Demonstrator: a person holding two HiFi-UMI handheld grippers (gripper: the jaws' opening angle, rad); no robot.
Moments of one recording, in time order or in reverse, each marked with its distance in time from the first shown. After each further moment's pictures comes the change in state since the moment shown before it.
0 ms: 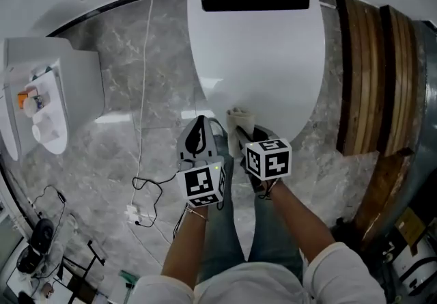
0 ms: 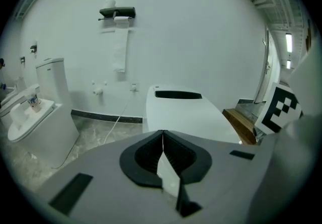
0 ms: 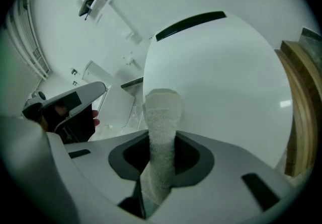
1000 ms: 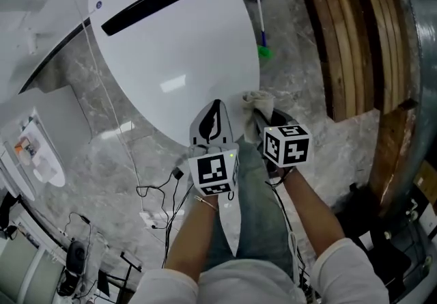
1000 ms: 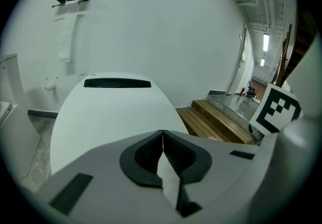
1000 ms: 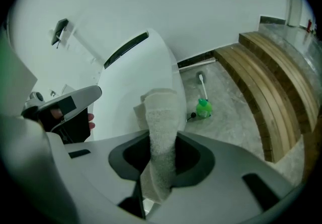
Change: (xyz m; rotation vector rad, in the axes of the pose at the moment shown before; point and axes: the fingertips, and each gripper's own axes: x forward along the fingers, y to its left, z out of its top) left arm 0.067 -0.220 -0.035 0.092 0.107 -0.273; right arm -0.099 -0.204 -0.011 0.217 -0.102 -0.166
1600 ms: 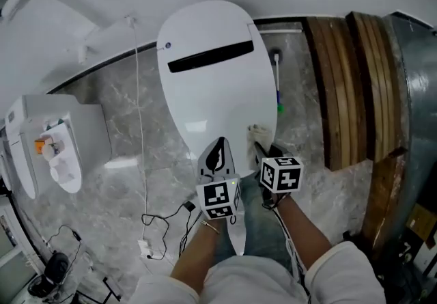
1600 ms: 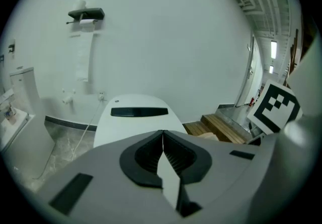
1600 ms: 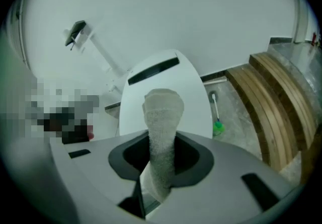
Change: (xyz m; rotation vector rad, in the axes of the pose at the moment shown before) left arm -0.069 0.054 0.093 -0.053 -0.123 0.090; right arm -0.047 0.102 0.068 -0.091 -0.103 0.020
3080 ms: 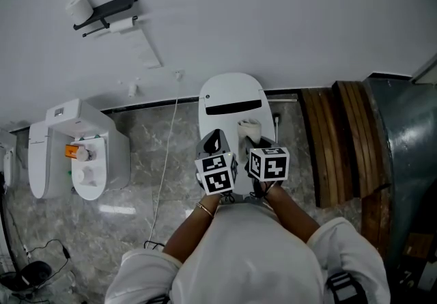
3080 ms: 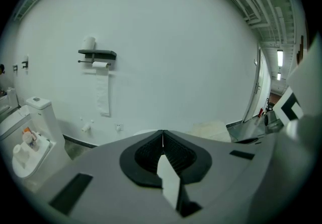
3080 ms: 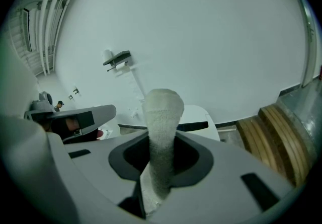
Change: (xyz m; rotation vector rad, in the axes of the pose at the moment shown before) left arm -0.121 0.038 0.211 -0.013 -0.121 0.096; right arm -0.159 0.181 0.132 -0.236 -0.310 0.042
